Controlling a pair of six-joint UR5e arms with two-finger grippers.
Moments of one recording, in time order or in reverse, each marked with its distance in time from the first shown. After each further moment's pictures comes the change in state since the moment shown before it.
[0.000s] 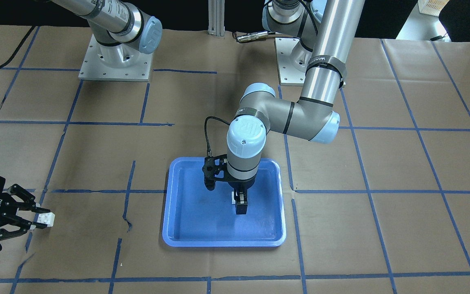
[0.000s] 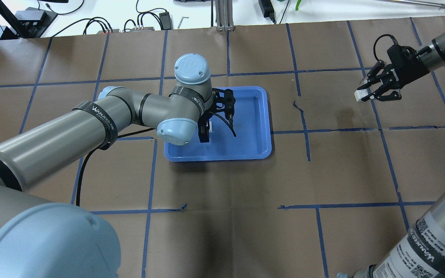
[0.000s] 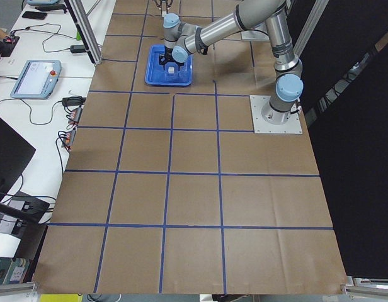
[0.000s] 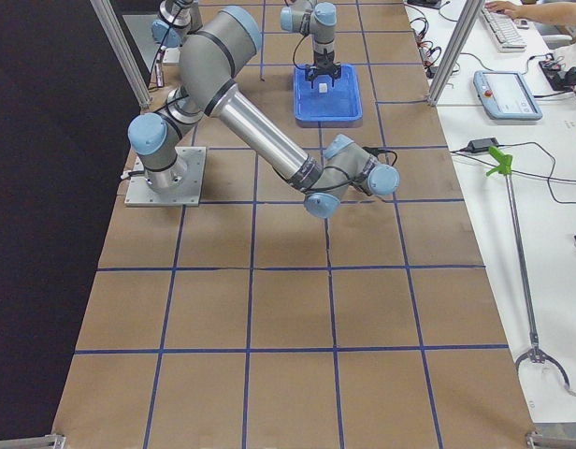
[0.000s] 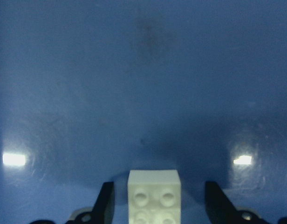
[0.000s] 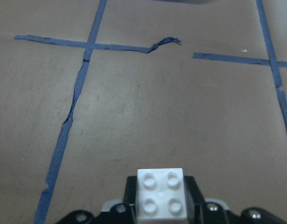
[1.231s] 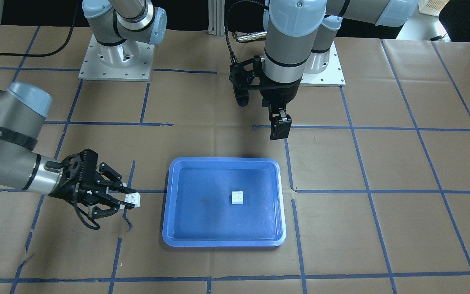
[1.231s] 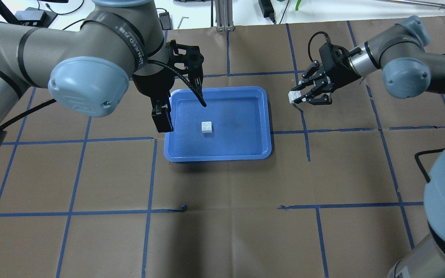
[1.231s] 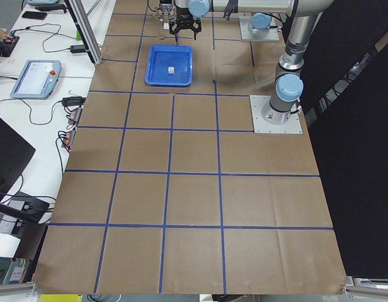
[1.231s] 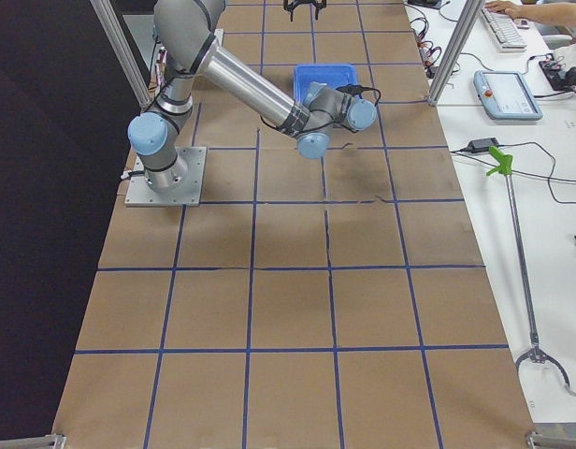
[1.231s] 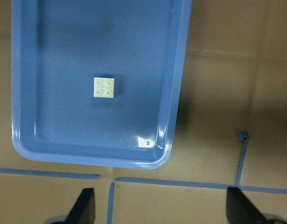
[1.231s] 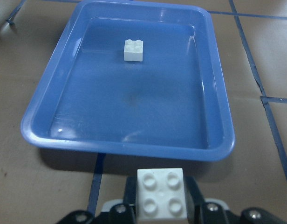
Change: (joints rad) left arm 0.066 0.428 0.101 -0.621 0.009 -0.100; right arm 0.305 -0.162 0.269 -0.280 0.201 0.366
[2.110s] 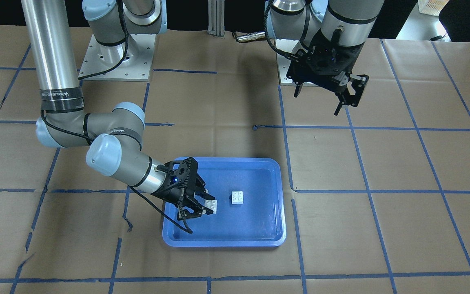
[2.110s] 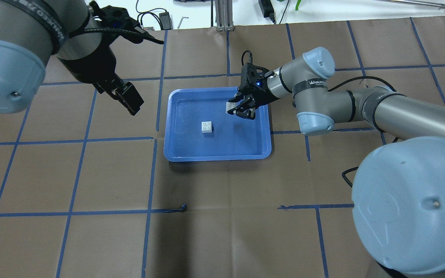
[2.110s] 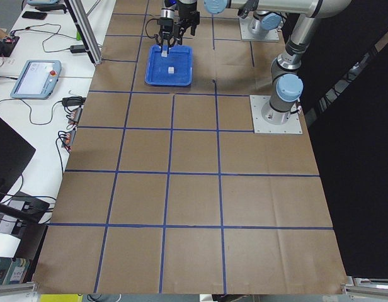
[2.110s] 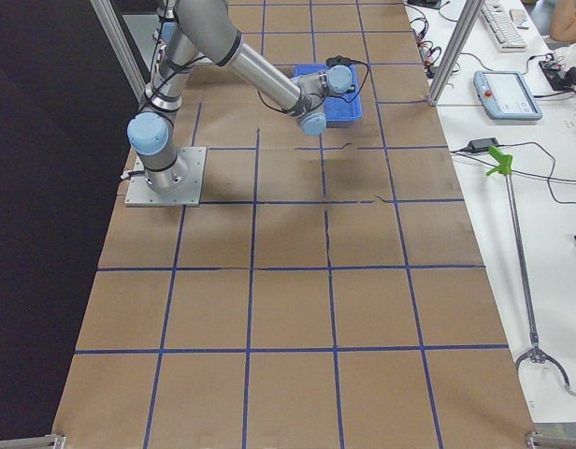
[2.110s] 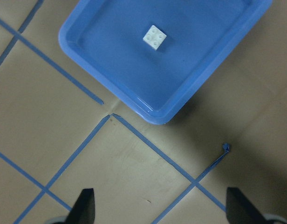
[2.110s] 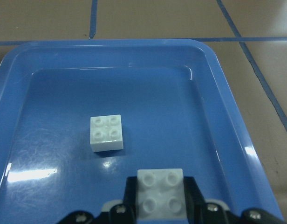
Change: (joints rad) left arm 0.173 0.139 0.007 -0.050 0.002 -0.704; right arm 0.299 0.149 0.064 -0.638 -0.024 0.620
